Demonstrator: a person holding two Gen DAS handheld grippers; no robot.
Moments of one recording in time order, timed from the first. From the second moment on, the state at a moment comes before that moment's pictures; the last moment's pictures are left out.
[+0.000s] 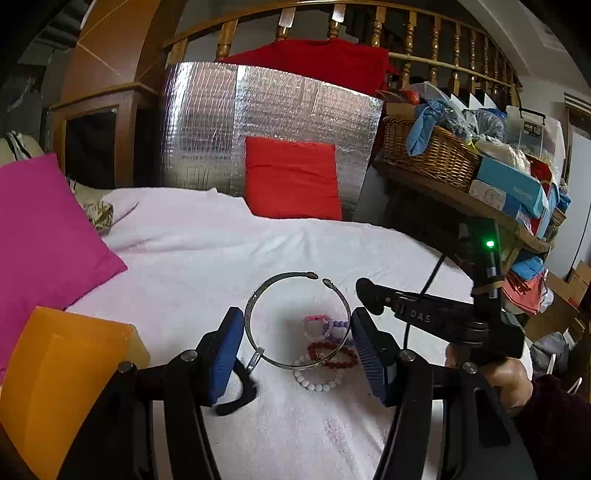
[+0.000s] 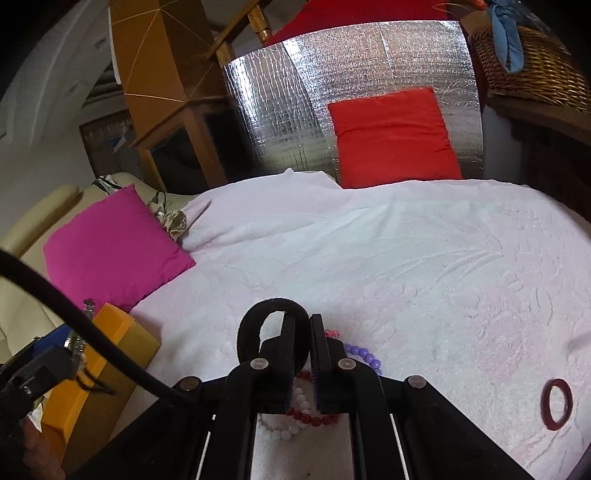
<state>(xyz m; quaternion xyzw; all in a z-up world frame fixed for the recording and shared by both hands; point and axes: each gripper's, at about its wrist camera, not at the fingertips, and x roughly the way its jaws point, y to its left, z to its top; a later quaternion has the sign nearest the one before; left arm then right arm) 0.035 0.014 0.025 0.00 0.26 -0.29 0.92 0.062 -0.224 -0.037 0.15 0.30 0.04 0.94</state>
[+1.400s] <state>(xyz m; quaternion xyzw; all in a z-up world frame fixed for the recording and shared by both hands) -0.018 0.154 0.019 0.05 0.35 -0.07 0.93 0.071 -0.046 -0.037 0.20 0.34 0.22 0.89</state>
